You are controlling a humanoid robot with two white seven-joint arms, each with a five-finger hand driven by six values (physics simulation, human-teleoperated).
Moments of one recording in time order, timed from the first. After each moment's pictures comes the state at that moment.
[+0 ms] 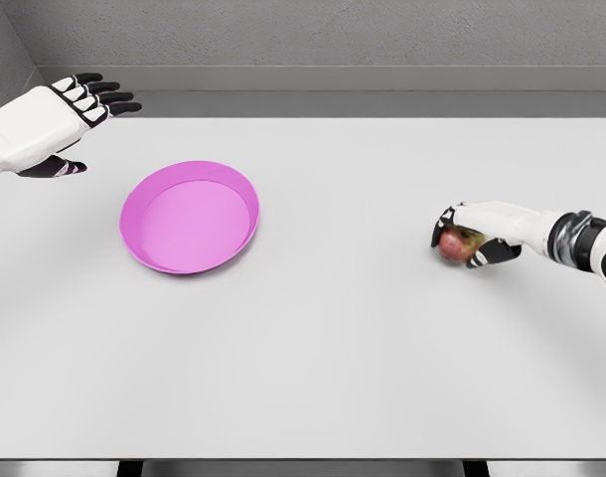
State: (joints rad) left arm -0.58 0.93 -0.52 -1.39 -0.63 -0.61 0.06; right arm -0.51 -0.88 0.67 -1.71 0.26 0.11 0.60
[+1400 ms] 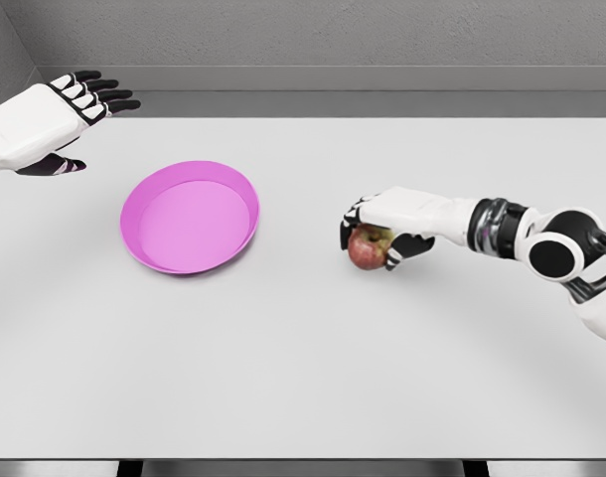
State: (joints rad) left arm -0.58 0.93 -0.52 -1.39 -0.62 -0.61 0.06; right arm -0.62 -0.70 0.76 -1.75 0.26 -0.04 0.60
